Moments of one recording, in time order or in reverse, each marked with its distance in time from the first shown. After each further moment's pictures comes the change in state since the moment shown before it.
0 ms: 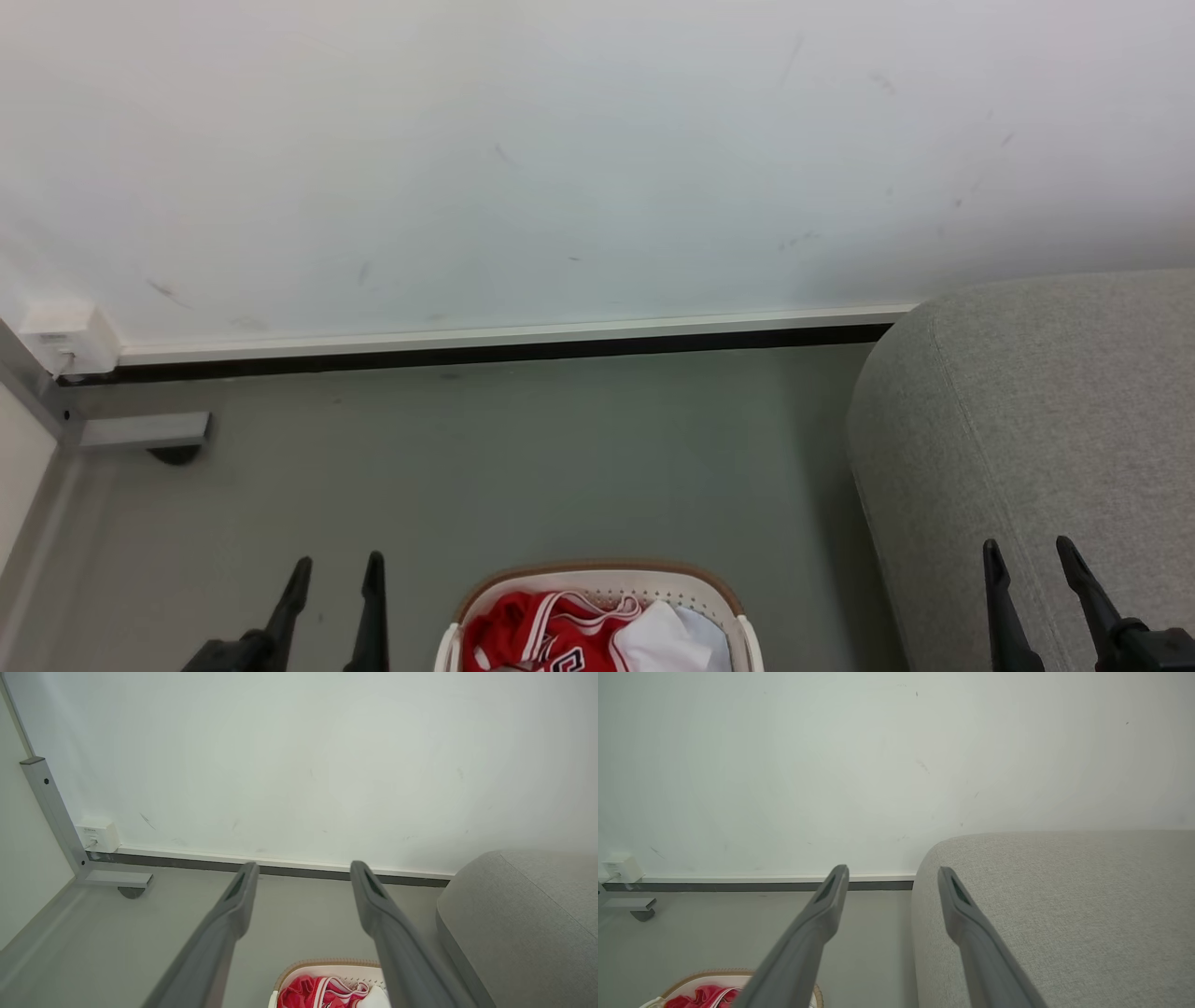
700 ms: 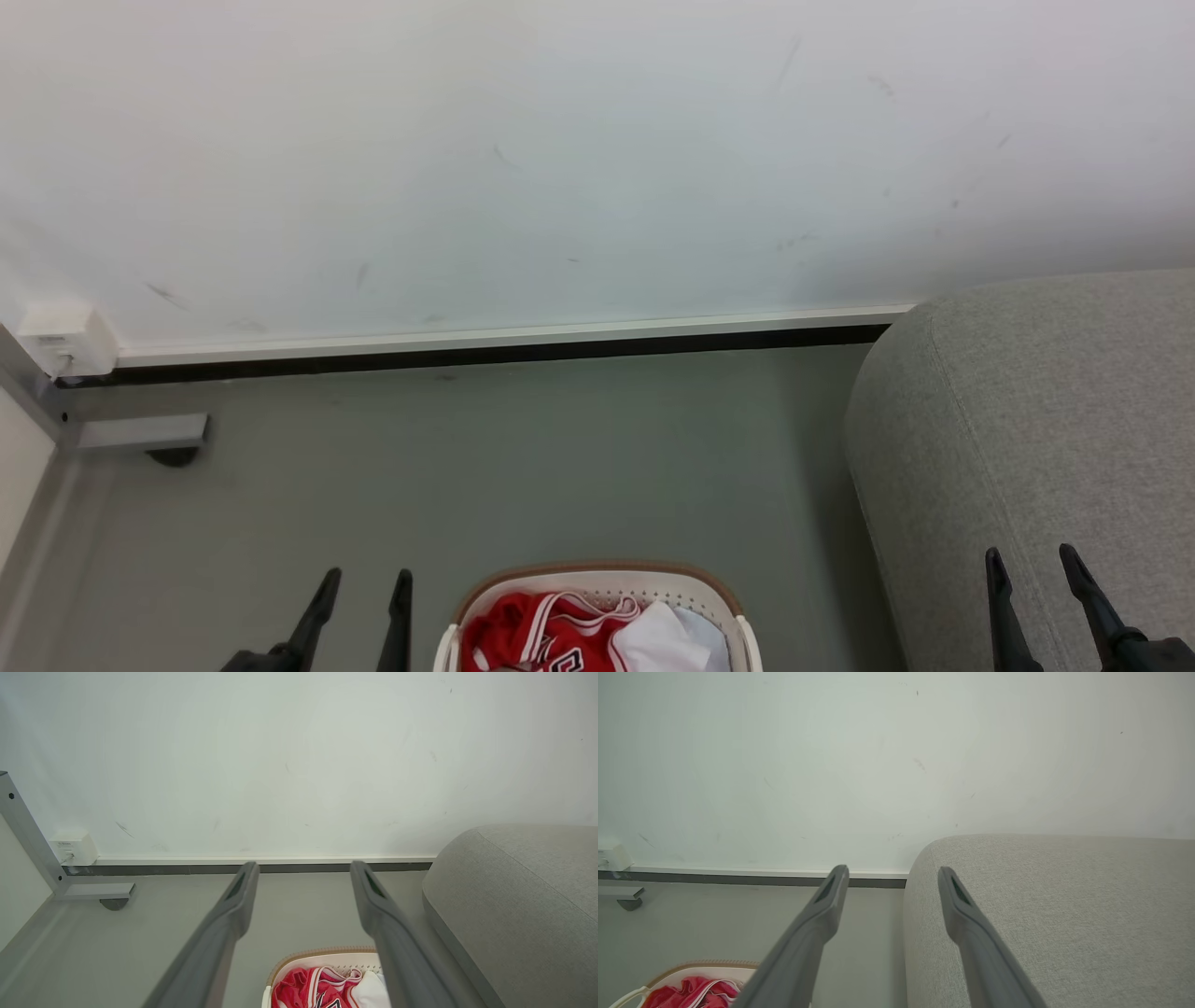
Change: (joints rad) left arm 0.014 0.001 -0.021 0.018 0.064 -0.027 -0.030; right arm 0.008 0.003 -0.014 0.015 -0.054 0.000 -0.026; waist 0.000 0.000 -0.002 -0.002
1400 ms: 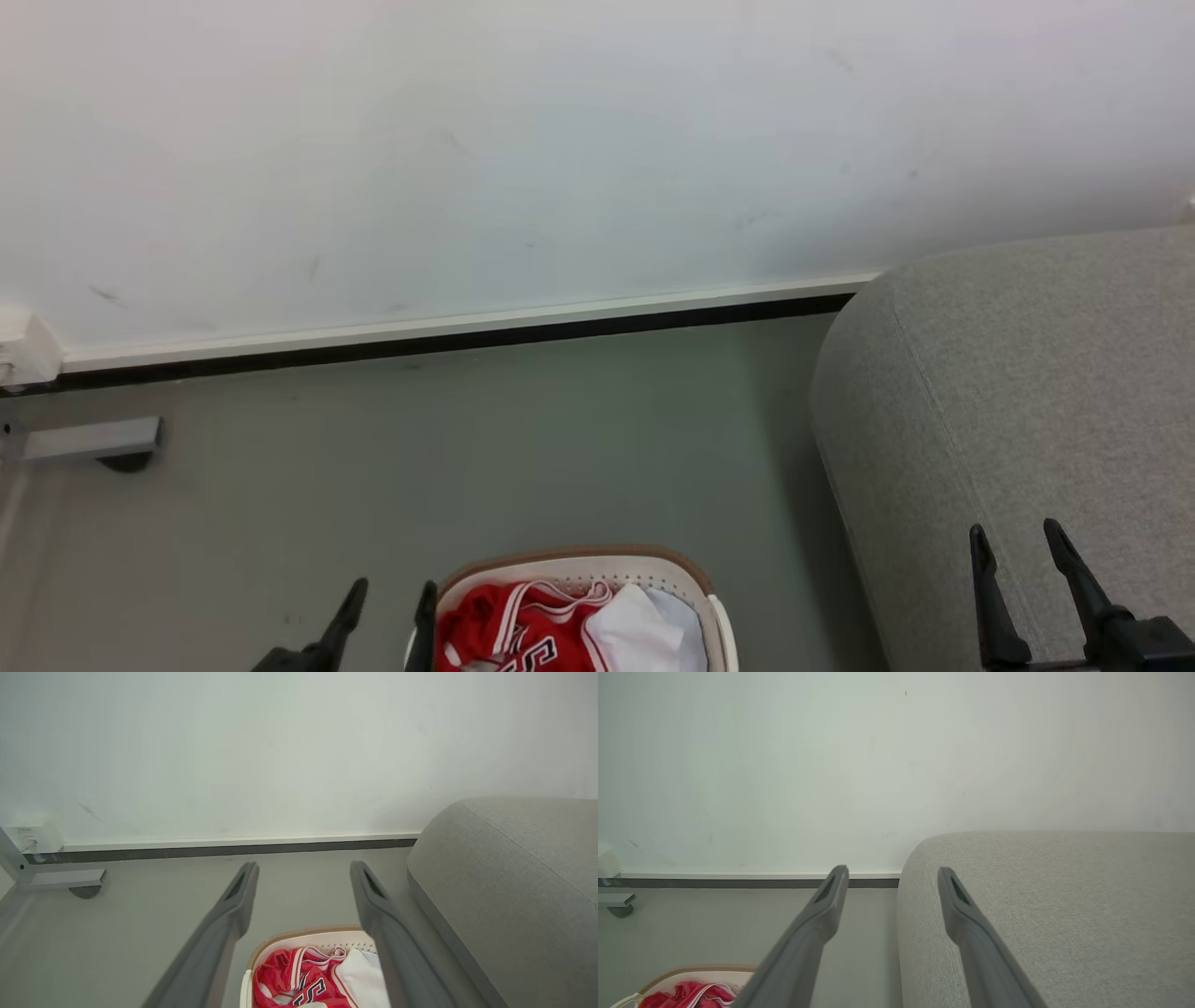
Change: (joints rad) left arm -0.013 0.001 -0.035 0.055 -0.005 -0.020 0.000; right arm -0.019 0.000 0.026 -0.013 0.013 0.000 0.000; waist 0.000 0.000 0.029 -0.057
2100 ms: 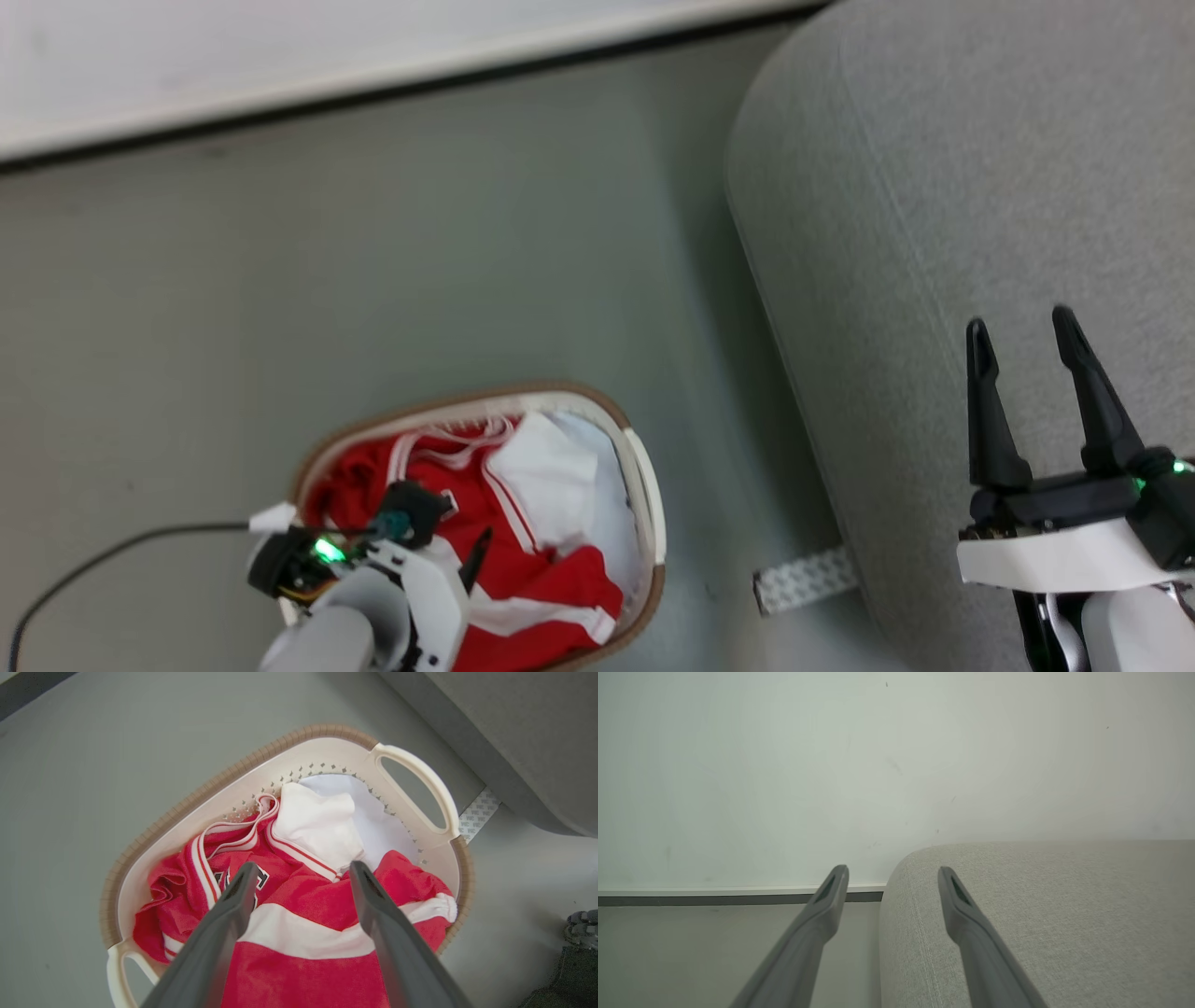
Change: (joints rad) left arm -0.504 0.131 -0.400 0.522 0.011 -0.017 0.216; right arm -0.228 -0.001 0.071 -0.193 0.054 0.000 -0.002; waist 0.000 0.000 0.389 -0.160
